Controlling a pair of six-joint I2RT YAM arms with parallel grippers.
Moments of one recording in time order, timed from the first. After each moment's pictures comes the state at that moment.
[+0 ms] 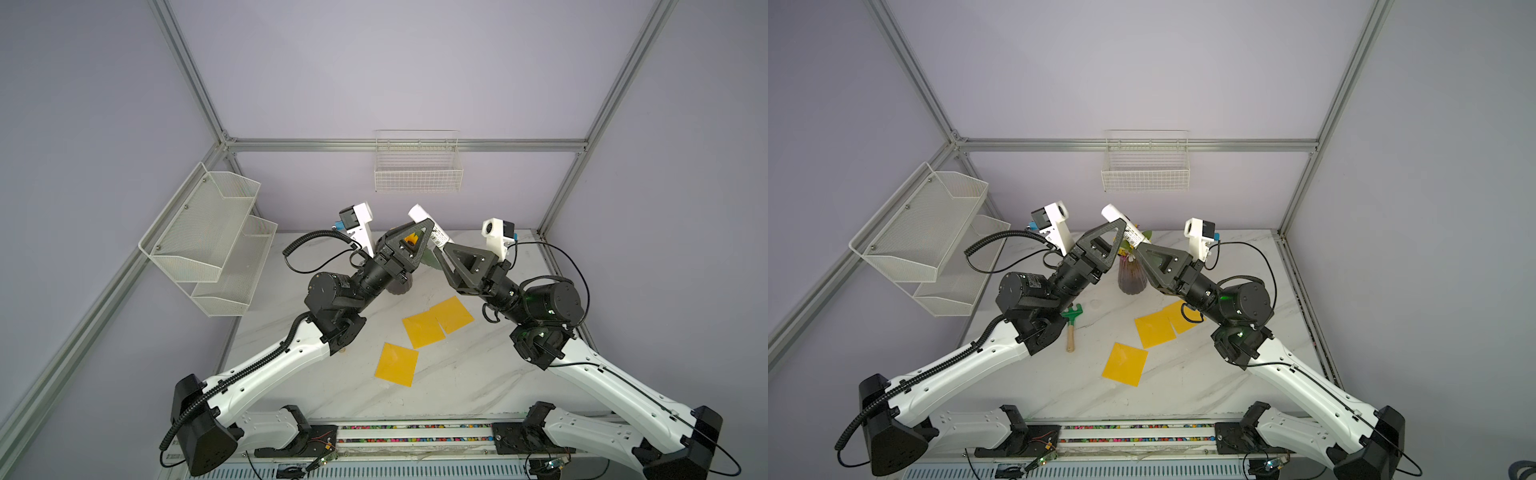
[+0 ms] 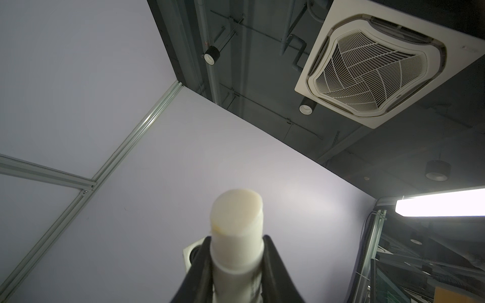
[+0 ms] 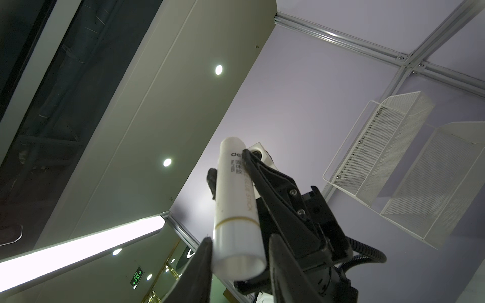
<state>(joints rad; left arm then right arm) -0.84 1.26 1.16 0.84 0.16 -0.88 0.74 1.05 0.99 0.71 -0.35 1.41</state>
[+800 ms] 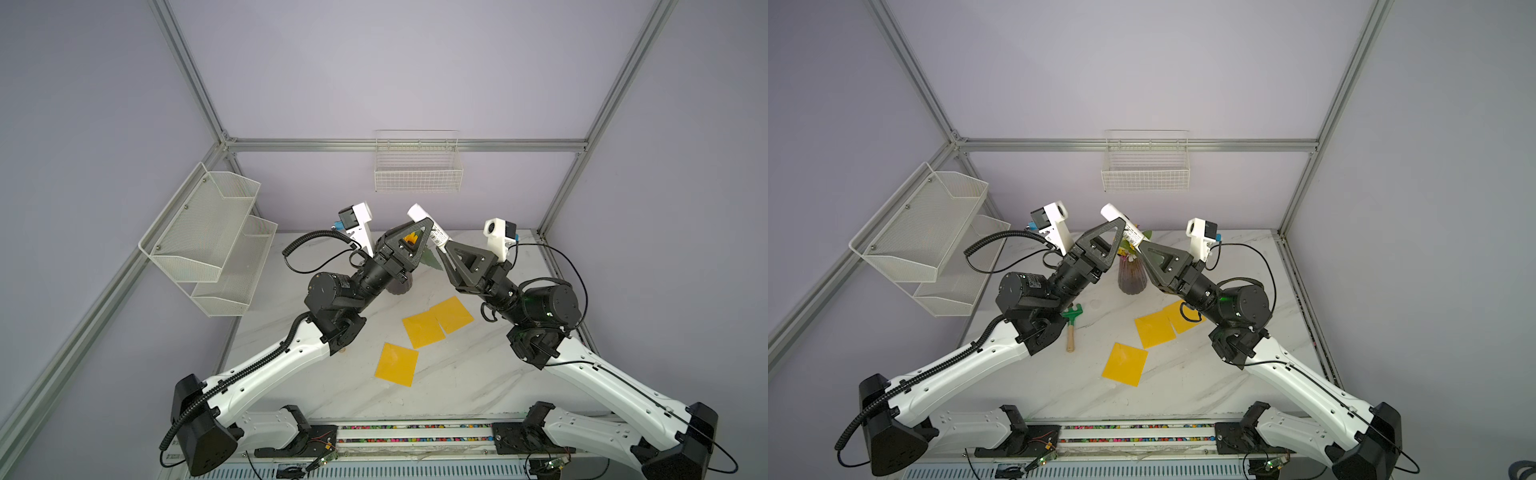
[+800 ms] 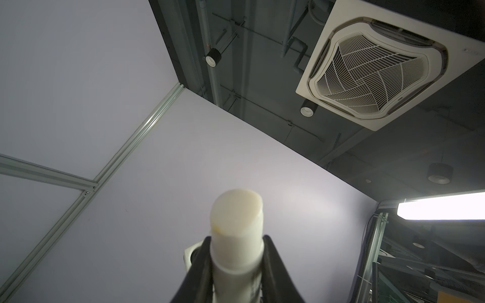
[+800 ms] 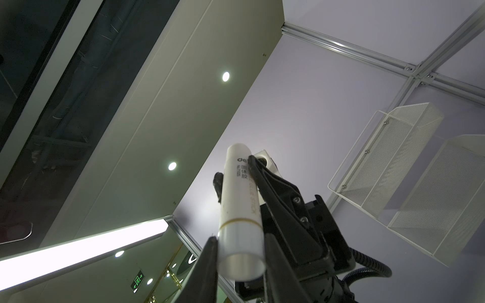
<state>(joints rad) -0.84 1.26 1.16 0.84 0.15 -0.88 0.74 1.06 0.97 0.78 -0.32 1.41</state>
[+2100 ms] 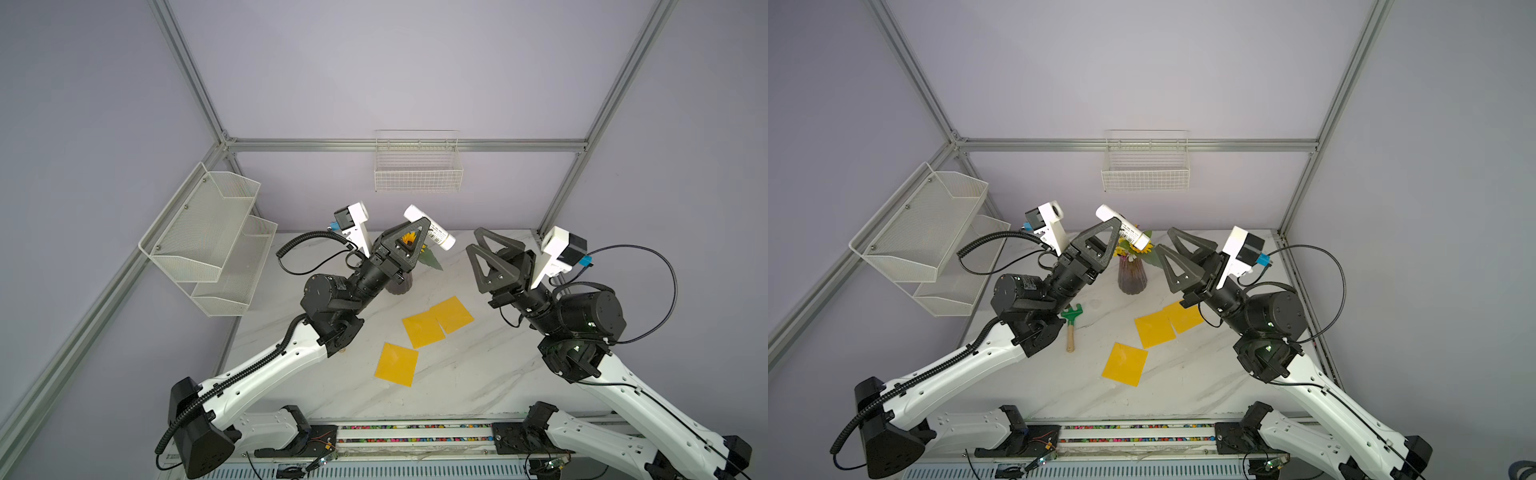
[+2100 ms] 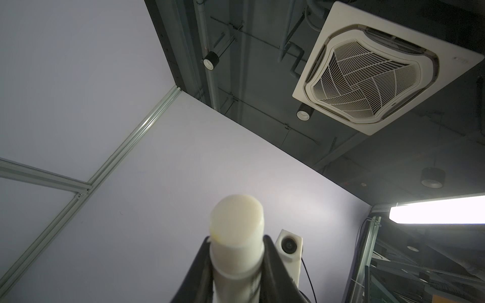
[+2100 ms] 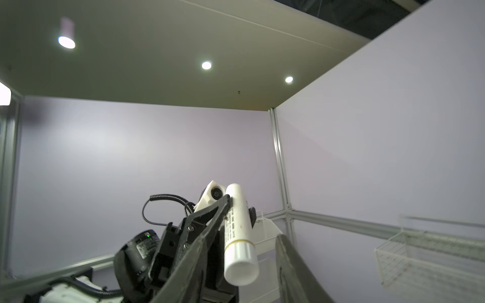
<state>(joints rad) -0.84 1.24 1.16 0.83 0.14 -0.90 0.74 0.91 1.05 0.50 -0.19 0.53</state>
